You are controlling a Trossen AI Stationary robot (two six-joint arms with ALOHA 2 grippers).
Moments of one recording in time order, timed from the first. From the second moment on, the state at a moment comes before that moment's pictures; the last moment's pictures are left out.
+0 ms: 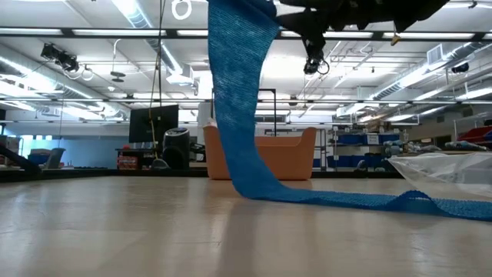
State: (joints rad) left arm -0.60 1.52 0.88 0.49 -1.19 0.49; right arm 0.01 1.26 0.76 0.37 -0.20 0.17
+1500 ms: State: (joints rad) left arm -0.59 1.52 0.88 0.53 -1.19 0.49; right arm 0.03 1.27 0.76 0.43 -0.24 0.17
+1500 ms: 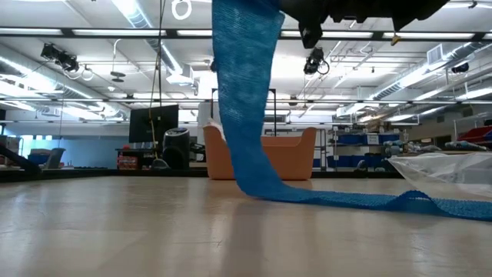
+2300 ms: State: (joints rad) left arm -0.60 1.52 0.88 0.46 -1.28 0.26; right arm 0.03 1.25 0.76 0.44 -0.21 0.04
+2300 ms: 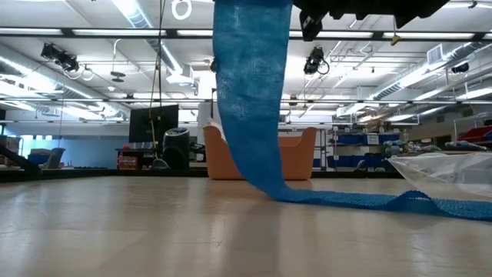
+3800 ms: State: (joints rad) left arm 0.08 1.12 0.50 0.76 0.07 -0.16; right arm -0.03 1.08 0.76 0.22 -0.09 -0.30
